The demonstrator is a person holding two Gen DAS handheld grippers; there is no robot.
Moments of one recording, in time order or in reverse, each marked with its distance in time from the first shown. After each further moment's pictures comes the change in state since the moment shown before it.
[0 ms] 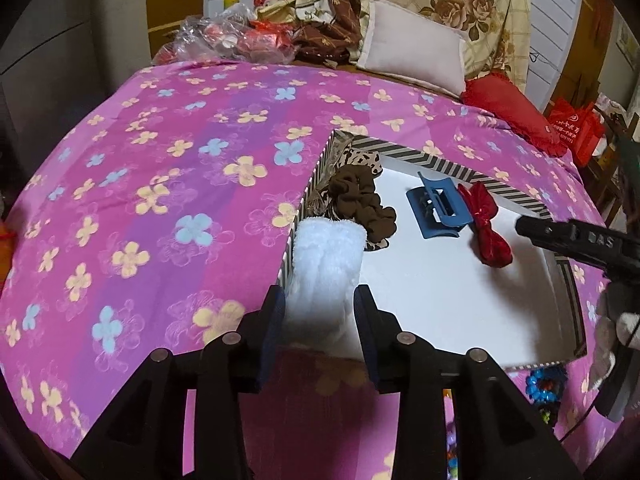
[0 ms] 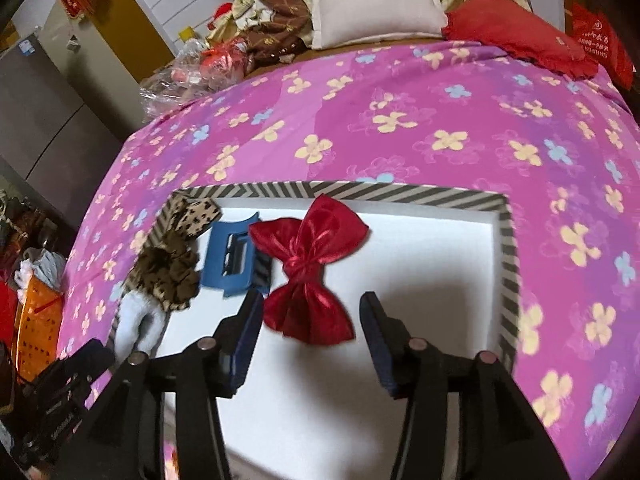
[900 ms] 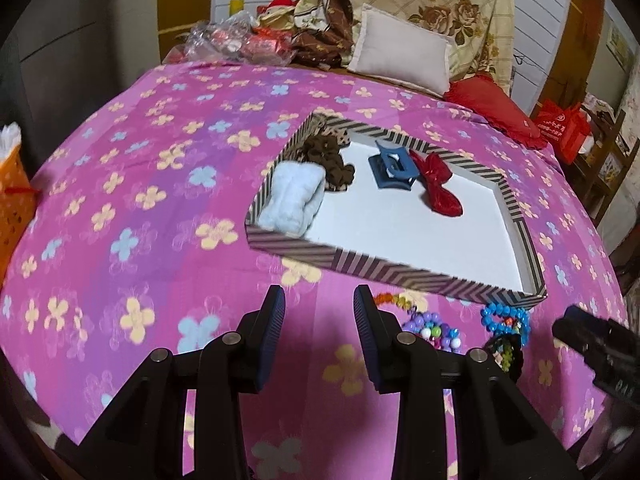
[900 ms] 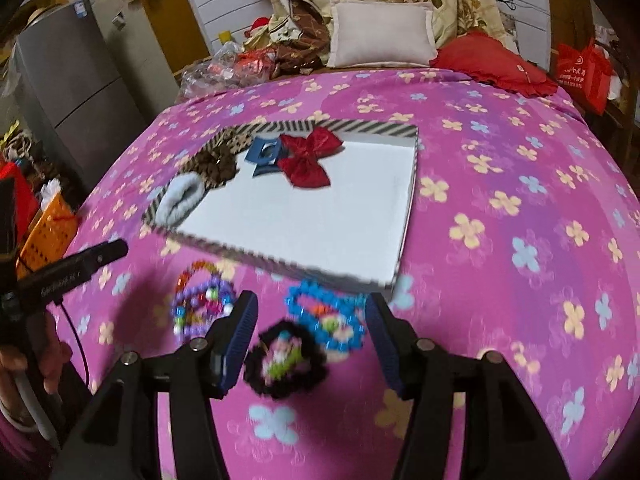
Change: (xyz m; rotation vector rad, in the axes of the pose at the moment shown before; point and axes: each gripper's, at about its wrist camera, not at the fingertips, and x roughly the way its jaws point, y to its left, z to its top) left arm -0.061 -0.027 -0.065 -0.029 -0.009 -0.010; right arm -0.127 -0.002 -0.157 -0.141 -0.081 -0.043
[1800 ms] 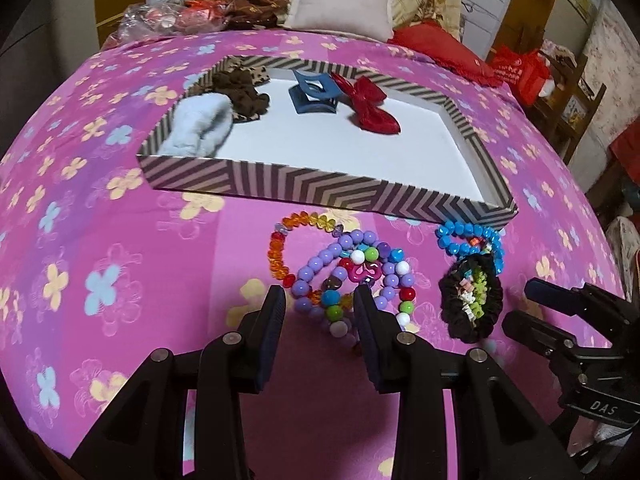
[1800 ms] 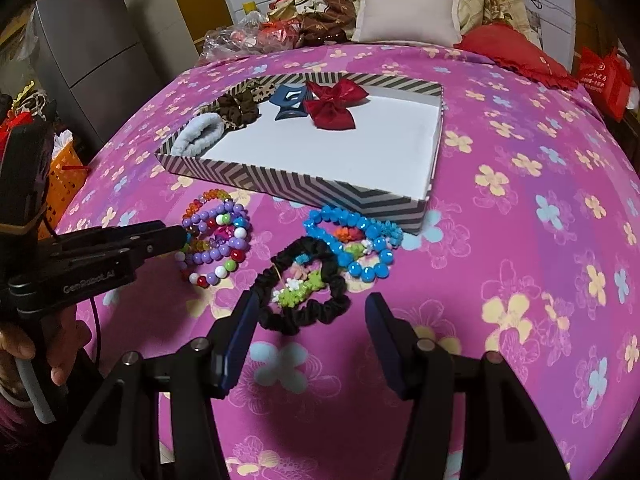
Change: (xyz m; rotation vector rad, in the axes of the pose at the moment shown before) left arm 0.032 -0.051 -0.044 0.153 0.123 -0.124; right arm 0.014 0.011 -0.044 -0.077 0.073 0.020
